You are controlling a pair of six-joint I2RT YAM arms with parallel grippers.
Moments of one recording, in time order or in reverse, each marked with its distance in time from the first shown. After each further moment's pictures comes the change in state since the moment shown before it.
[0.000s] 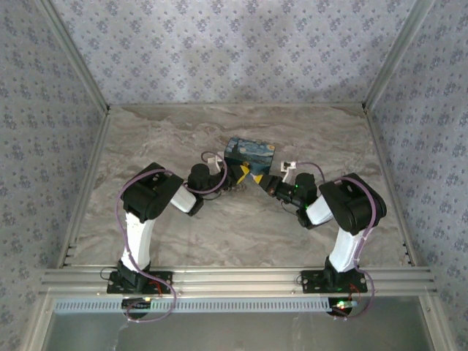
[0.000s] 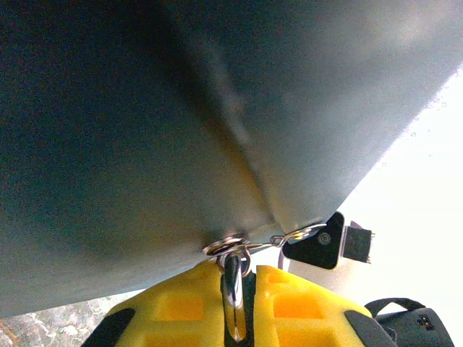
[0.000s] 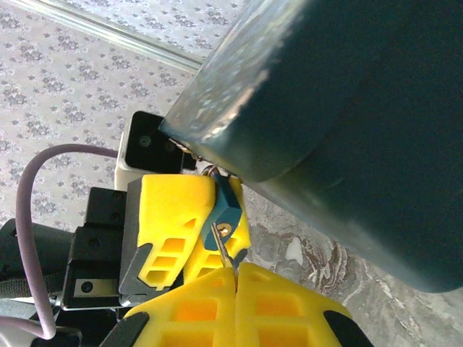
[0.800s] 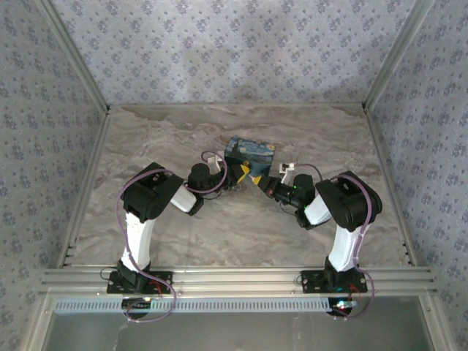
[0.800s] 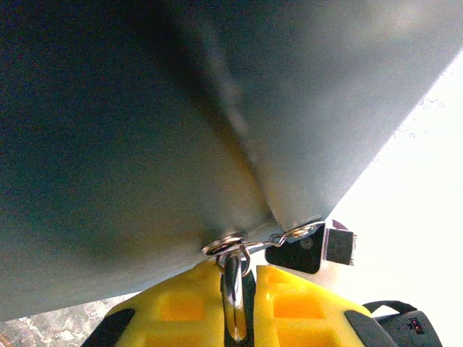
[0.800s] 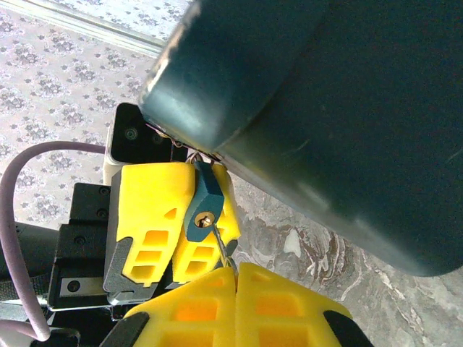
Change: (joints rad) left arm 0.000 0.002 0.007 0.000 0.000 0.000; right arm 0.014 0.039 0.004 0.029 0.002 0.041
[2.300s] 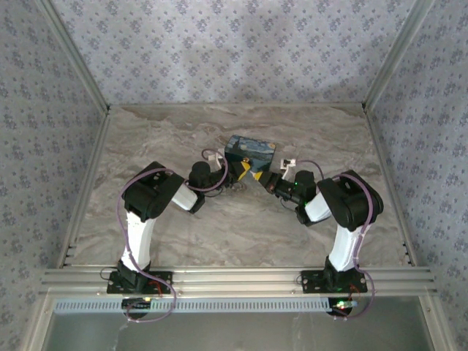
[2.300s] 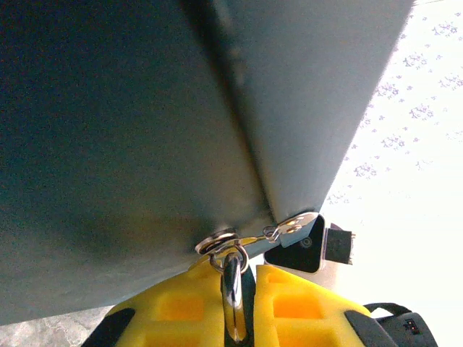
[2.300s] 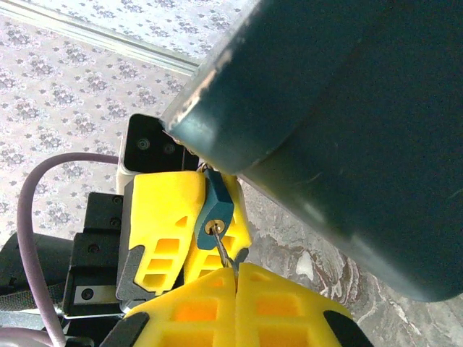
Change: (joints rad) left arm 0.001 0.014 0.032 0.008 -0.010 -0.018; right arm -0.026 -0.002 0.039 -0.006 -0.023 0.020
